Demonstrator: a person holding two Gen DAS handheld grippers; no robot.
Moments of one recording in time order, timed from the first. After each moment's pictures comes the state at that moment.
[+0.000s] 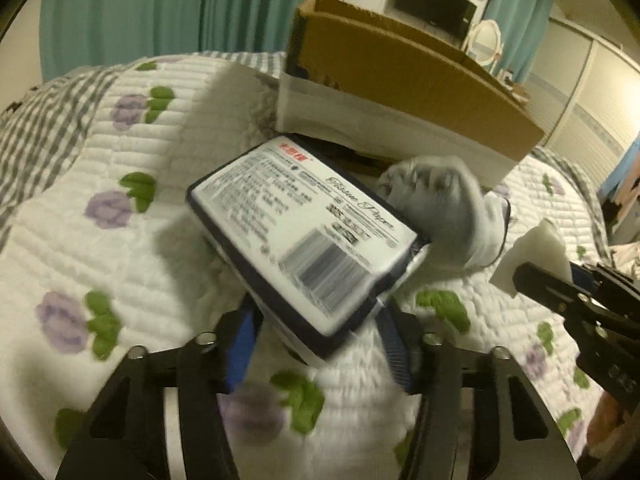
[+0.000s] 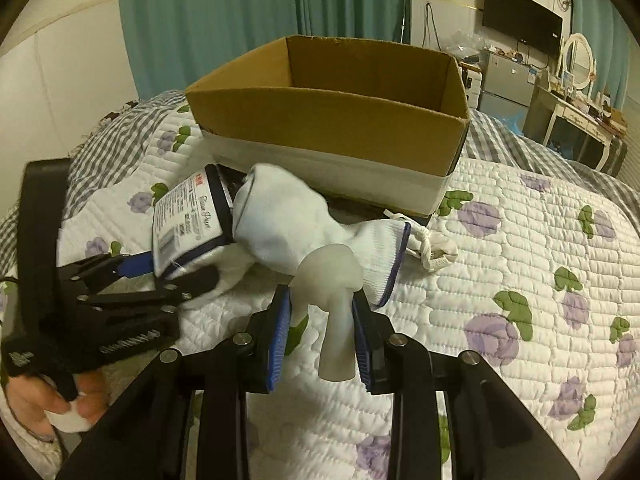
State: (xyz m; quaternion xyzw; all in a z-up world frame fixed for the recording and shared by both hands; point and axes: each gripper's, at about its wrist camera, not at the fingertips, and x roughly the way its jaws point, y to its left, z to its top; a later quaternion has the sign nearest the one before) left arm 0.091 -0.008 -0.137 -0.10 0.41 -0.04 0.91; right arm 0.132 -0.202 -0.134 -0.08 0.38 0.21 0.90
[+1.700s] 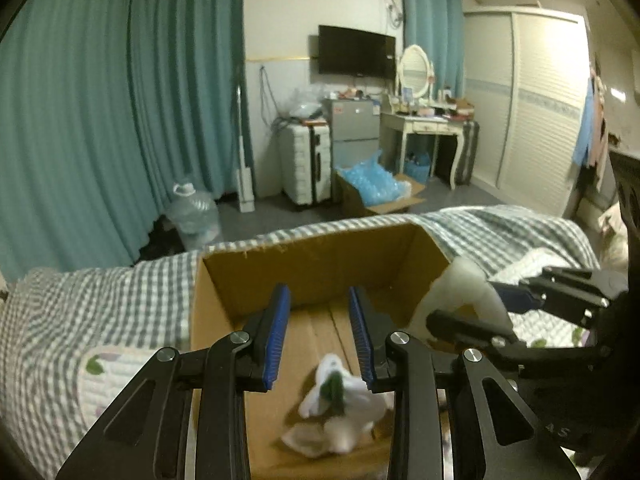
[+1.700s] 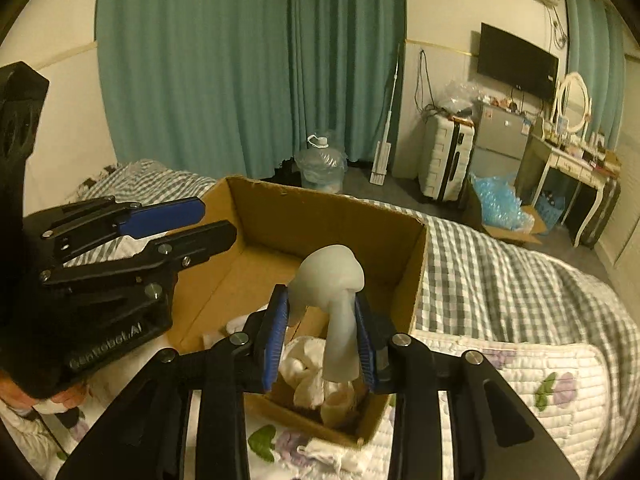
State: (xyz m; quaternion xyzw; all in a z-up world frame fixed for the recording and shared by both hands) left arm 0.245 -0.062 0.000 0.03 0.27 -0.11 0.96; right arm 0.270 -0.196 -0.024 -0.07 0.31 0.20 0.93
